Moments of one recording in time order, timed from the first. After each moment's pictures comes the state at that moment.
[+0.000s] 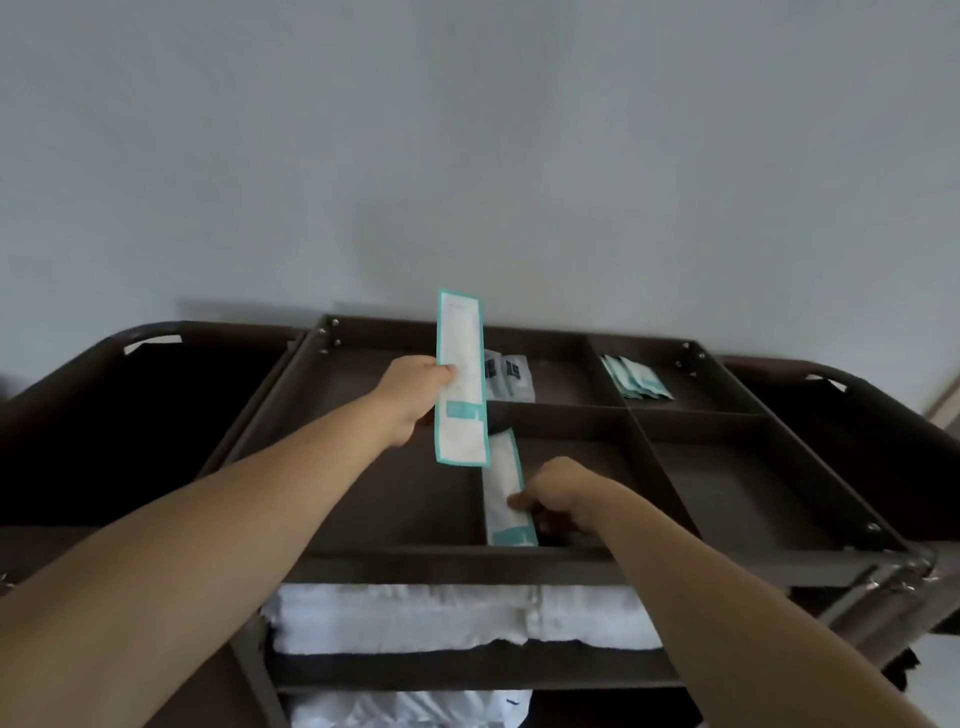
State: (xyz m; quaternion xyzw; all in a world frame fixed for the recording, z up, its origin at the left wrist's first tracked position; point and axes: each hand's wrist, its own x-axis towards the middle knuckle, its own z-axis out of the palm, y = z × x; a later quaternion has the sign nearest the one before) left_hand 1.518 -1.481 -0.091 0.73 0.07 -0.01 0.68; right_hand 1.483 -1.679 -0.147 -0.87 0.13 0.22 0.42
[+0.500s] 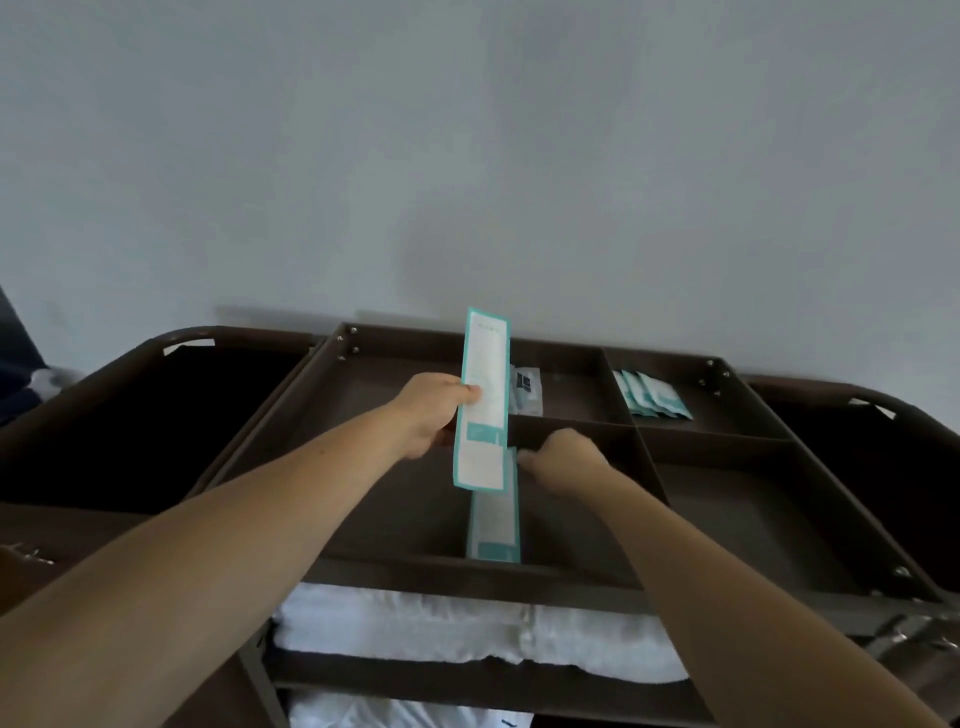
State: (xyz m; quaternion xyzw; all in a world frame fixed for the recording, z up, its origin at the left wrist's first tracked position) left_hand 1.505 -1.511 -0.085 0.71 0.09 -0.06 0.70; right_hand 1.504 -1.693 -0.114 -0.96 0.00 0.12 0.27
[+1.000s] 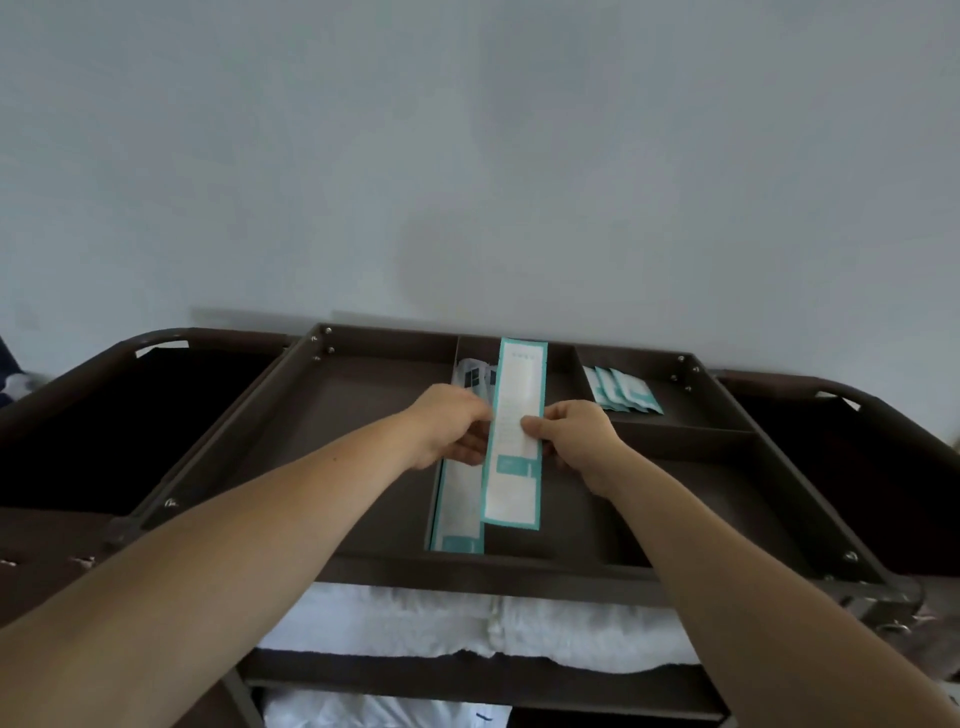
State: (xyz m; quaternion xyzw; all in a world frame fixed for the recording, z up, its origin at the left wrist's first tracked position) left_hand 1.497 -1.561 -0.089 0.76 0.05 -0.12 0.64; right_hand 1.504 -1.742 -0.097 -0.84 0.03 0.06 0.53
